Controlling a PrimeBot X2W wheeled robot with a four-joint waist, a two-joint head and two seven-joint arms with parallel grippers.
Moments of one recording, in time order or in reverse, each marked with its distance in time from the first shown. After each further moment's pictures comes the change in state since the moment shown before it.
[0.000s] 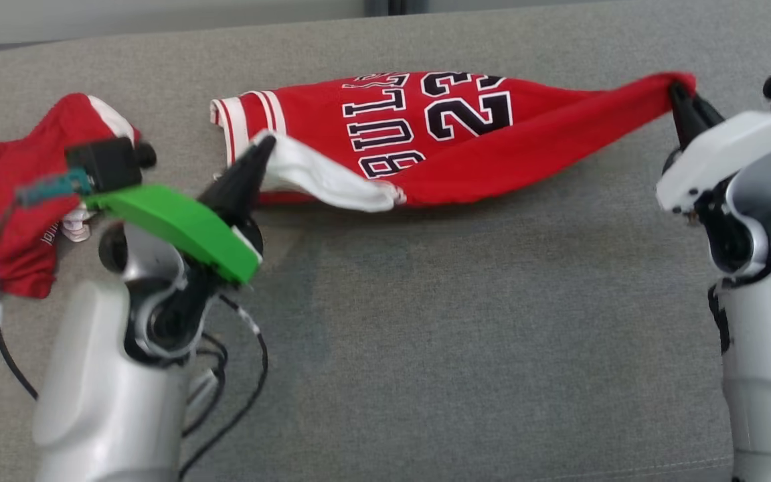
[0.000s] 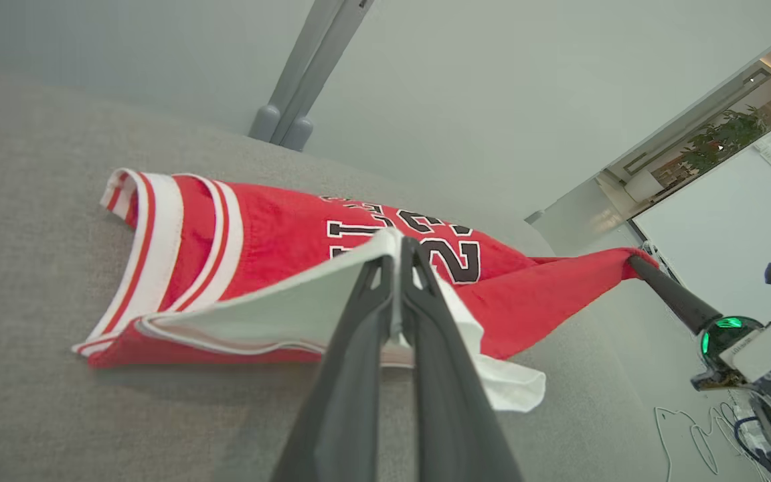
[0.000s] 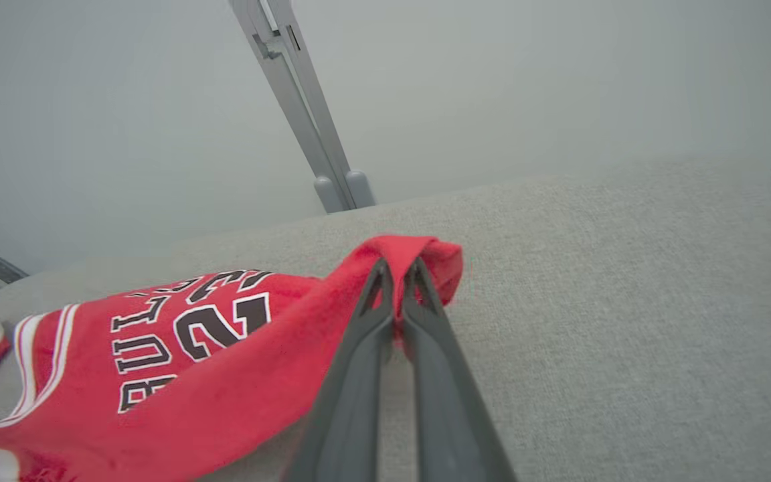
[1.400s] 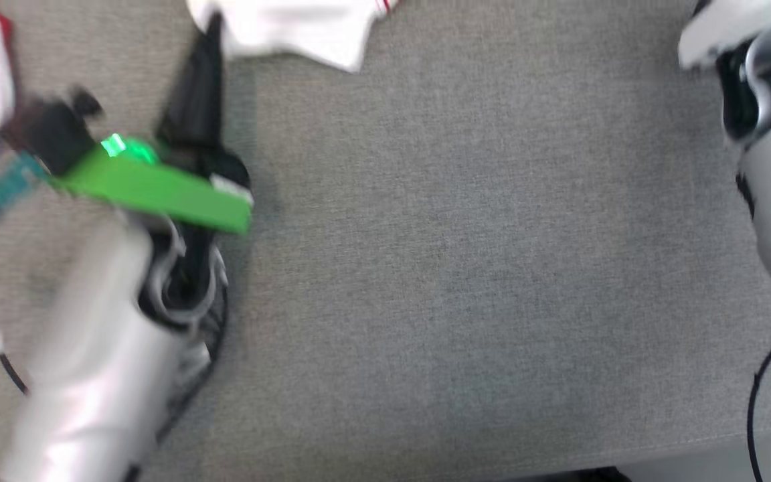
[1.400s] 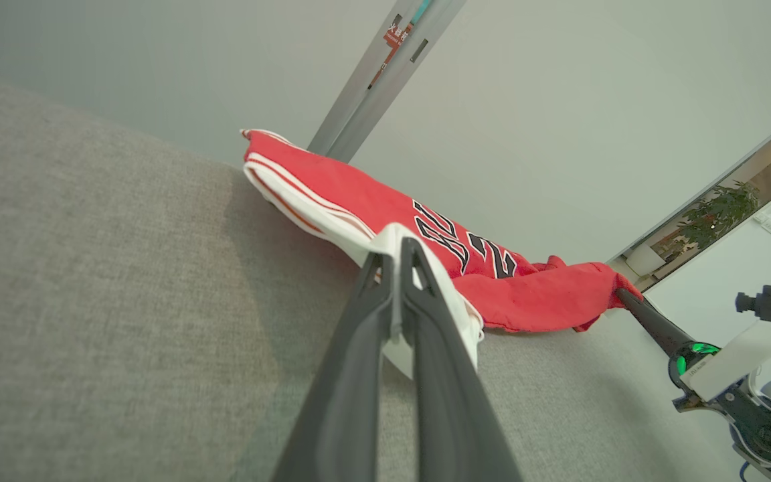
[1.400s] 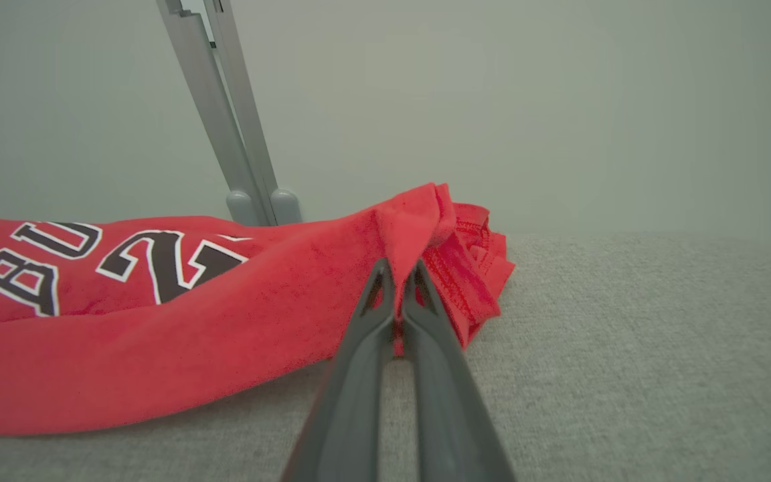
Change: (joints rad) left arm -0.248 0.177 -0.305 0.172 -0.158 -0.013 -0.654; right arm -0.527 -0.153 0.245 0.682 0.032 0.001 -0.625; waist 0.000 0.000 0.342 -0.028
